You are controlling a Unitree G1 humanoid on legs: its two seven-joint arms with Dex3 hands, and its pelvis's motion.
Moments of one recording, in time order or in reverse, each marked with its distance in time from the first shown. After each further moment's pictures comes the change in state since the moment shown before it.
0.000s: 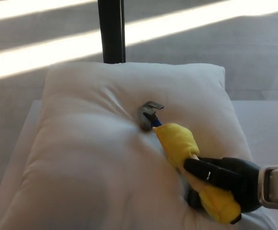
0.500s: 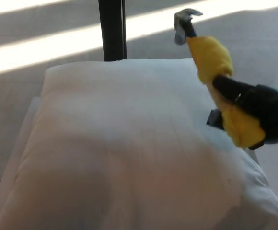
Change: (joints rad) left_arm 0.002 0.003 0.004 0.038 -0.001 -0.002 -0.001; right_arm -0.375 -0.020 -0.358 -0.016 0.018 0.064 -0.088
